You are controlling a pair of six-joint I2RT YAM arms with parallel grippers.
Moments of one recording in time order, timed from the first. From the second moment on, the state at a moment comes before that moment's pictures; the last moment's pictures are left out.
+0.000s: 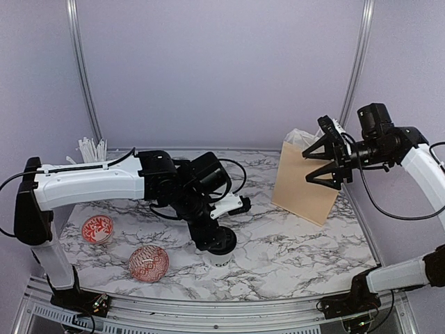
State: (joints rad) left arm -1.14 1.77 1.58 -0.92 0.07 0.13; right arm 0.22 1.19 1.38 -1.04 -0.99 -0.79
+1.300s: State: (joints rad) left arm -1.15 2.01 1.84 -1.13 0.01 0.28; right arm 0.22 1.13 1.41 -1.02 -0.91 -0.78
